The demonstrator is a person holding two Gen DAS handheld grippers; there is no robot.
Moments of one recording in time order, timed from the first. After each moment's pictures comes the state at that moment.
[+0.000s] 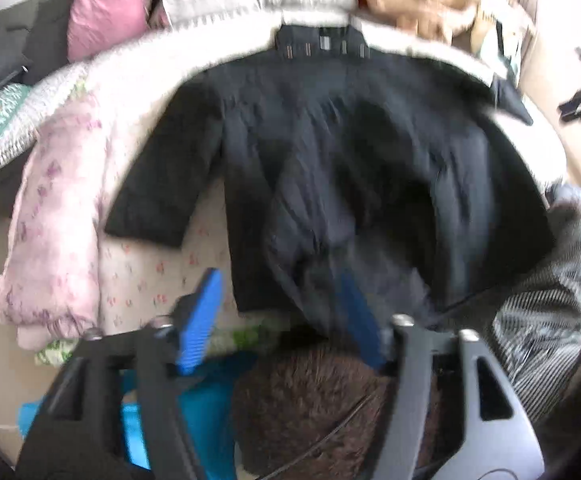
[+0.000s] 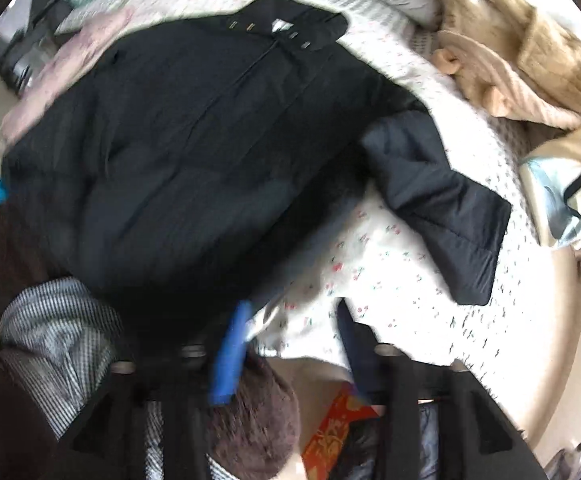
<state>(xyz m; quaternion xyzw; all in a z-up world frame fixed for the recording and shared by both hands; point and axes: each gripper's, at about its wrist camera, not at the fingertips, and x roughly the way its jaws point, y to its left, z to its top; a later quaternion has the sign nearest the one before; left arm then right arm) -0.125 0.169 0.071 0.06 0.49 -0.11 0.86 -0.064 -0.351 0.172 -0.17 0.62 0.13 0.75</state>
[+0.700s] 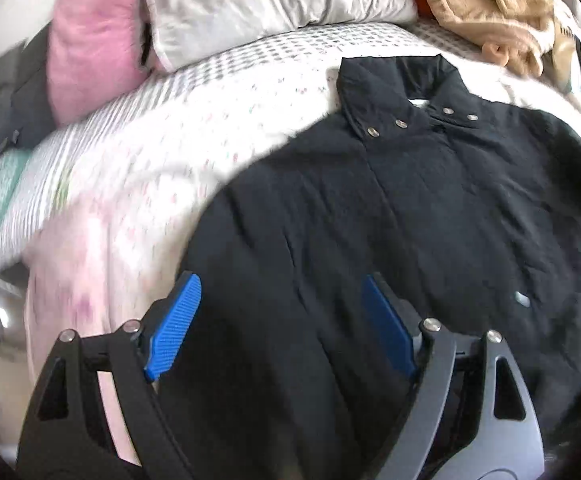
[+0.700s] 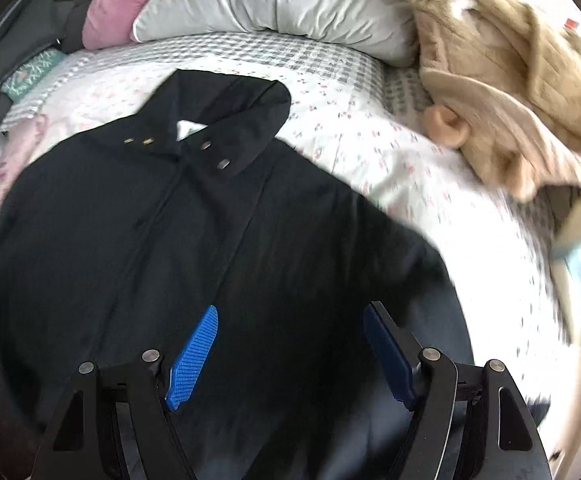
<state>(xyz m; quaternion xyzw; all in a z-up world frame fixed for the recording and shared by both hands) 0.217 0.130 0.026 0.16 0.47 -0.06 0.86 0.214 -0.321 0.079 -0.11 0.56 0.09 0.82</state>
